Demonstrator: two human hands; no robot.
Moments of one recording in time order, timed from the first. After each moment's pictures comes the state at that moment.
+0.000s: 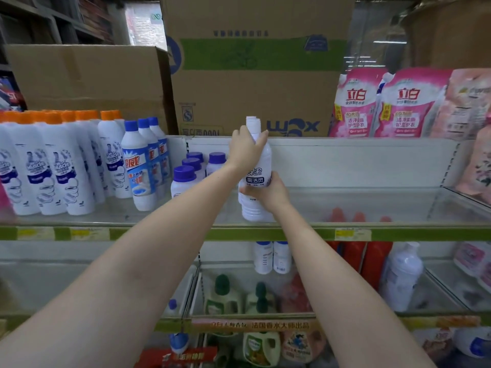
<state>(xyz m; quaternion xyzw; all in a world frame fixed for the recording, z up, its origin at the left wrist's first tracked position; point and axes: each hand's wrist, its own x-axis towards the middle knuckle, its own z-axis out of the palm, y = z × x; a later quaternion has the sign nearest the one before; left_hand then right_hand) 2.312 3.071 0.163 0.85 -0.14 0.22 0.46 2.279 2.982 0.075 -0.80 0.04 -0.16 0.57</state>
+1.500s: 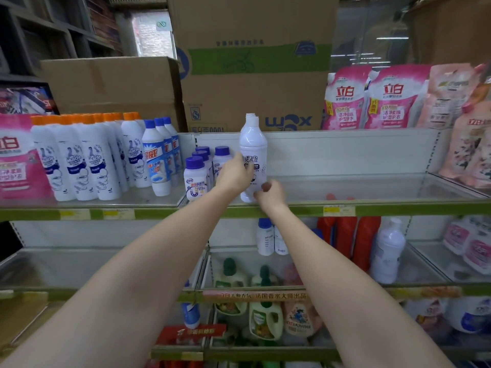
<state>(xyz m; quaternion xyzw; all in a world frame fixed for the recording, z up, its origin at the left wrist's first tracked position) 2.226 3.103 0.109 0.92 -0.10 0.20 0.33 2.205 2.997 0.049 -0.80 0.09 -0.15 0.57</state>
